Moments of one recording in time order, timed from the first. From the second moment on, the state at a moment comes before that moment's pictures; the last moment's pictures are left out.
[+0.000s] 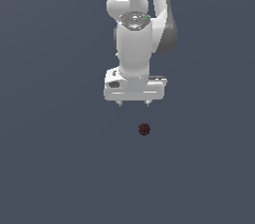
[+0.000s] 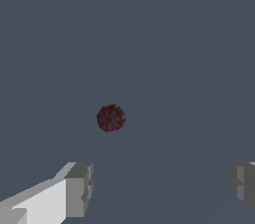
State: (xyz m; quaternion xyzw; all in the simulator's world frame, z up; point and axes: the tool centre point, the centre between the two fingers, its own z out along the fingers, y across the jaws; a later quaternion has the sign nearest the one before) arm 0.021 0.023 0.207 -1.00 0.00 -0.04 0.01
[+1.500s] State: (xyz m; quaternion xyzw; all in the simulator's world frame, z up) arm 0.014 0.054 0.179 -1.00 0.07 -0.01 0.03
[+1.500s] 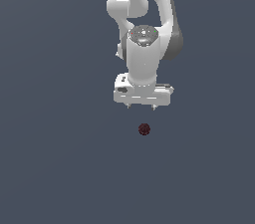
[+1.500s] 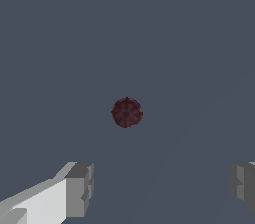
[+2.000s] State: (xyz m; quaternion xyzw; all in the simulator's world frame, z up) arm 0.021 0.060 0.159 -0.98 0.19 0.00 0.03
